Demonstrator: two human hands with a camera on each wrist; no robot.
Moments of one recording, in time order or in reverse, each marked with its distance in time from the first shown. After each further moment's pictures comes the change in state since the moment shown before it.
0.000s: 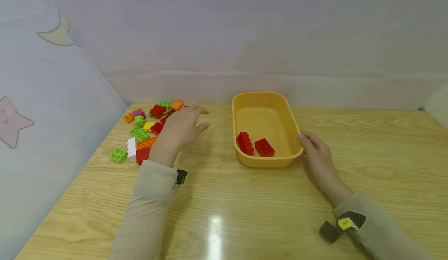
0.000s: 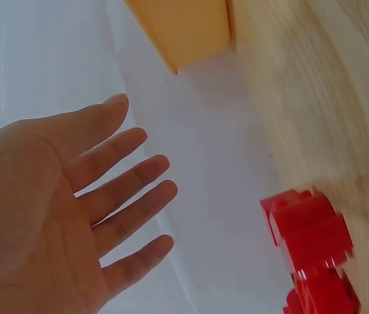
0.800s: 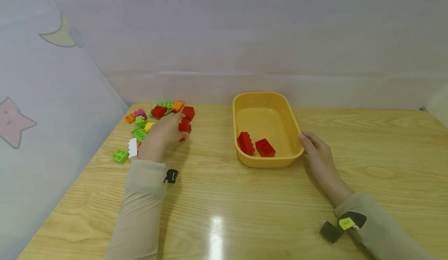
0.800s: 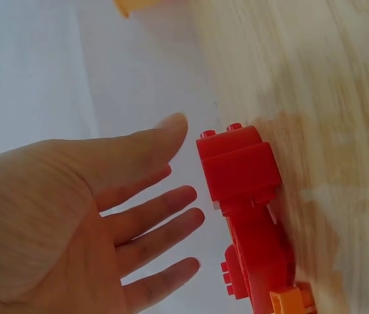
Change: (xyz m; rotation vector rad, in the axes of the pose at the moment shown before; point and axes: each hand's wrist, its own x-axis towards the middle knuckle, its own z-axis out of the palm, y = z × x) left_hand 0.001 -0.055 0.009 -0.071 -0.148 -0.153; right_hand -0.001 -0.001 0.000 -0.009 -0.016 -0.004
